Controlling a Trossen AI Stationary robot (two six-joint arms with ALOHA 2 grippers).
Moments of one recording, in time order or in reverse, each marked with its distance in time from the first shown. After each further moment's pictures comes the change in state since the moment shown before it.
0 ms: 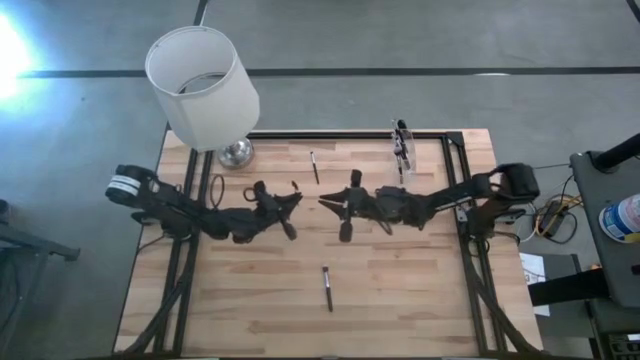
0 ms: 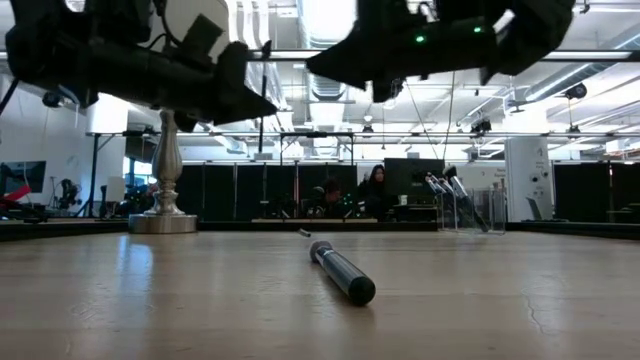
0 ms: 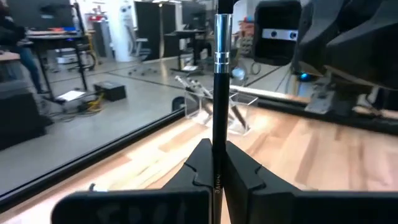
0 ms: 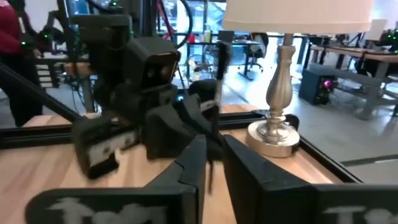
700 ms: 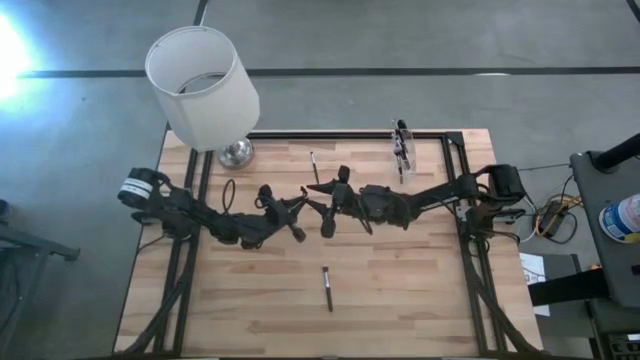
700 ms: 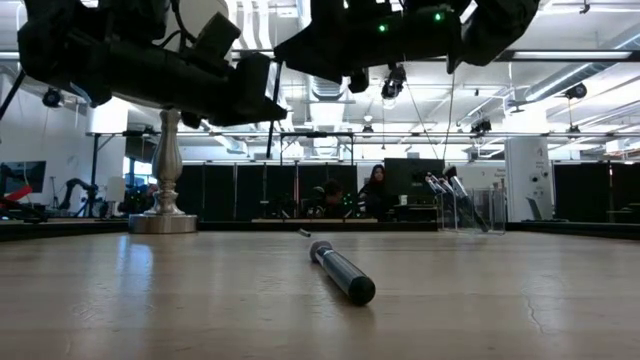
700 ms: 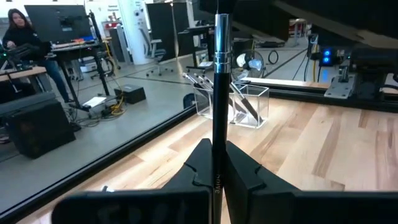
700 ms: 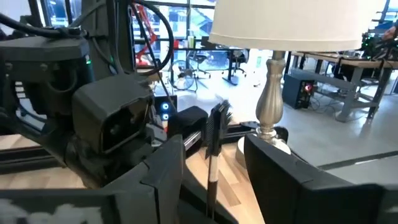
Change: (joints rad) left arm -0.035 0.107 0.095 -0.022 -0.105 0.080; right arm -0.002 0.111 0.189 -0.051 0.081 -0.013
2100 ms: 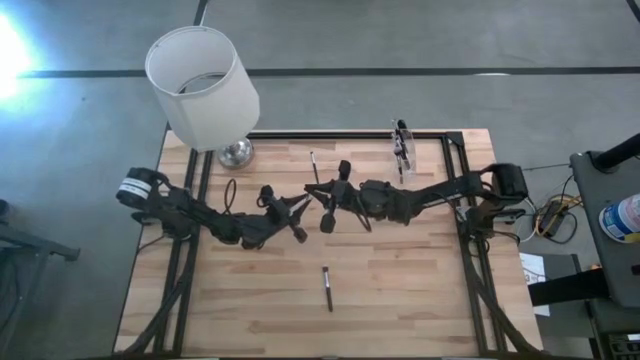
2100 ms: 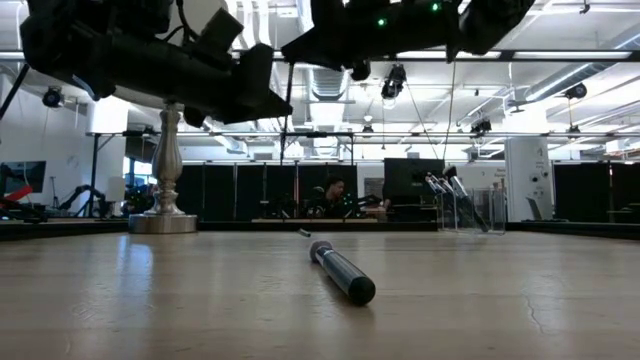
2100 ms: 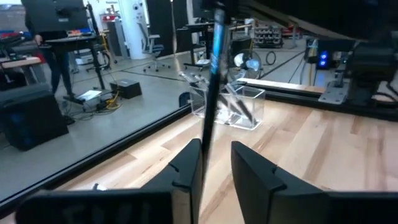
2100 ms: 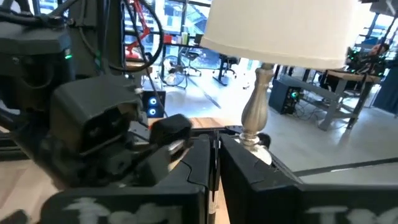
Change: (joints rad) left arm -0.008 -0.013 0.027 -0.061 0.009 -0.062; right arm -0.022 -0.034 0.031 -0.077 0.015 -0.096
